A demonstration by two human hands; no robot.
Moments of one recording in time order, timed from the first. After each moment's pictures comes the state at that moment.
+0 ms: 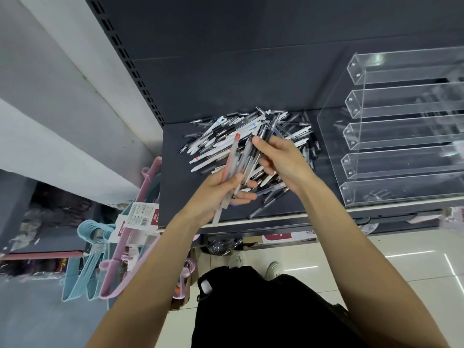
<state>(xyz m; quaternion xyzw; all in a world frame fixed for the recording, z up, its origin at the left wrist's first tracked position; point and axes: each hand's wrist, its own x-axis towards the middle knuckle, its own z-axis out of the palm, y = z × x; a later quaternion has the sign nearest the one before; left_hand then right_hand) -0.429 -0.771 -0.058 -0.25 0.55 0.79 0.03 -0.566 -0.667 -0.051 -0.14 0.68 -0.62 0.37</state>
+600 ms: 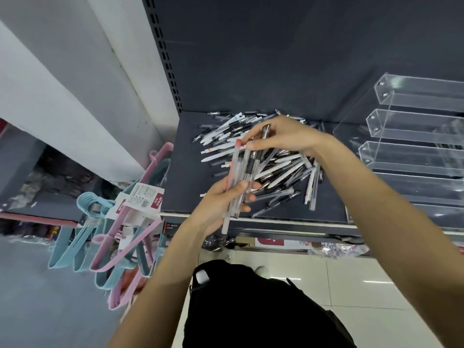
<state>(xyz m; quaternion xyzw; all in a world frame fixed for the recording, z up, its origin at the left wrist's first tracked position) -0.404 -0.754 -0.071 -0.27 0.45 0.85 -0.05 -0.603 -0.711 -0.006 -0.43 0.74 -0.29 0.42</state>
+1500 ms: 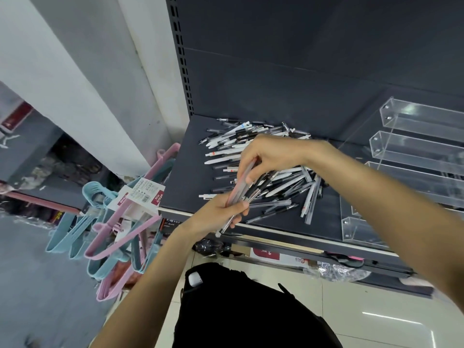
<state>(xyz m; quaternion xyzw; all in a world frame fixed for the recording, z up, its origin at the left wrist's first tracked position) -0.397 -0.745 -0.083 -0.26 0.63 0.73 0.02 -0.592 -0.727 0.000 -0.72 0.57 -0.07 0.38</state>
